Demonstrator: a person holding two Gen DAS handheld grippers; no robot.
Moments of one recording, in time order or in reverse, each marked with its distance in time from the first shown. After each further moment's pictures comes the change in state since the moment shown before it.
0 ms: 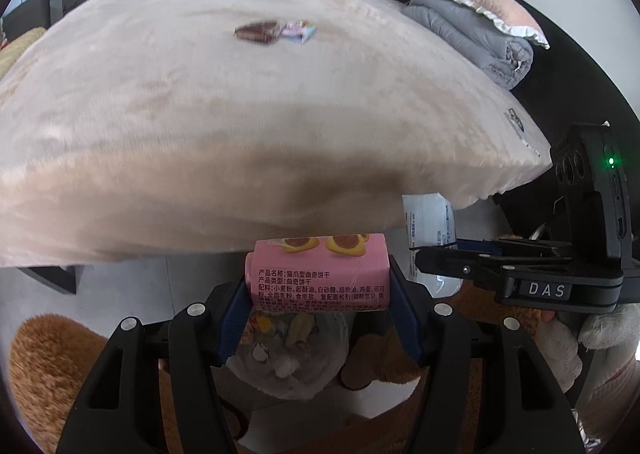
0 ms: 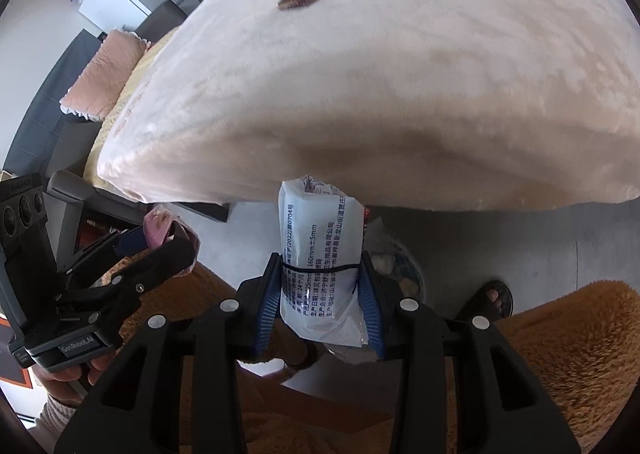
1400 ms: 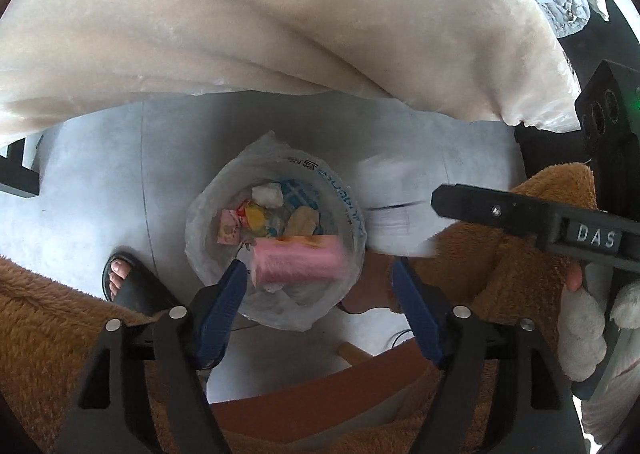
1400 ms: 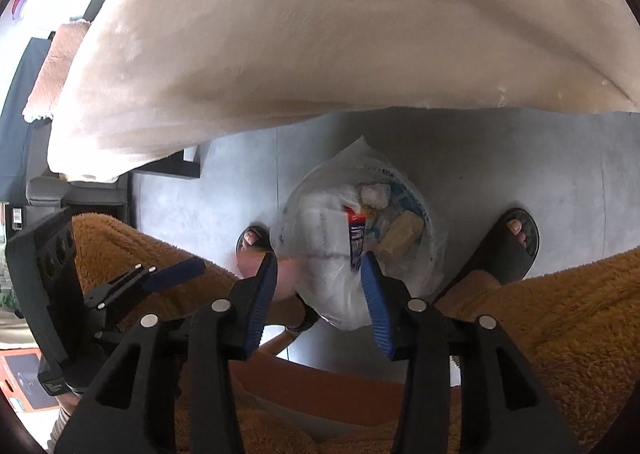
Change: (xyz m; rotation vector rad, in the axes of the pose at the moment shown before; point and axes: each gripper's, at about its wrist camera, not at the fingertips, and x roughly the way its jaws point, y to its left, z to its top) left arm 0.121 0.039 -0.063 -0.139 0.383 -0.023; right arm 0.100 -0.045 -0.020 0.163 0.239 0.003
